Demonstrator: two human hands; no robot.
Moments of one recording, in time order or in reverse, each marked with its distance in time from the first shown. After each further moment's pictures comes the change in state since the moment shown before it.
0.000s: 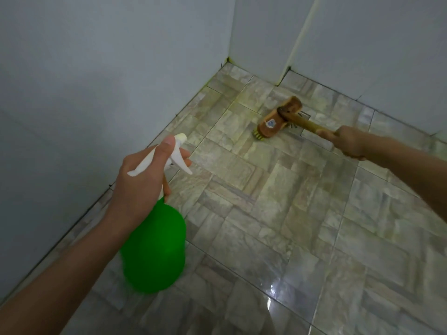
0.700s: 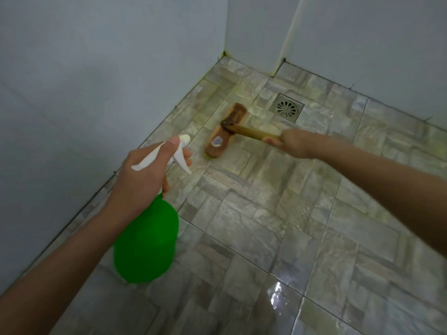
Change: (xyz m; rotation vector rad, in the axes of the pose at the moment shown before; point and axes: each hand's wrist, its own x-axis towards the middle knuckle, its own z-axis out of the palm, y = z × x) left_hand -0.030 0.000 -0.004 0.090 -0.084 0.048; right_hand -0.057 -0.087 0.036 -0.173 -0.010 -0.364
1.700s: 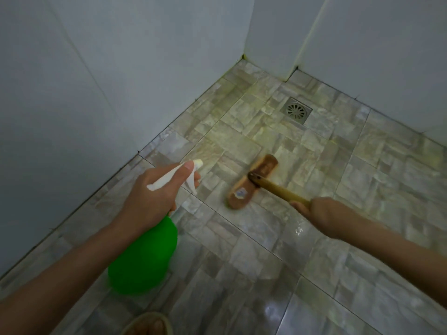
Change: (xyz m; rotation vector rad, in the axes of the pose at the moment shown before) left_hand -0.078 -0.021 -0.027 -0.037 -0.034 -0.058; right_hand -0.168 -0.034 0.073 -0.039 -0.090 0.137
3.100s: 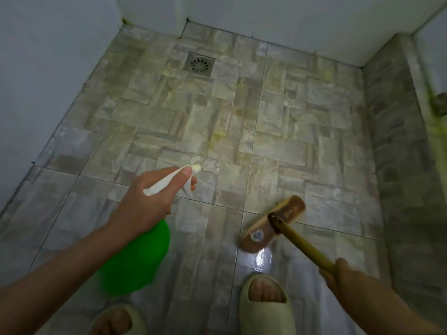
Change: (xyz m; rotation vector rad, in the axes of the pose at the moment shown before) left_hand -0.046 0.013 0.112 0.164 -0.421 0.076; right_hand -0.255 0.032 0.146 0.253 -0.193 0.530
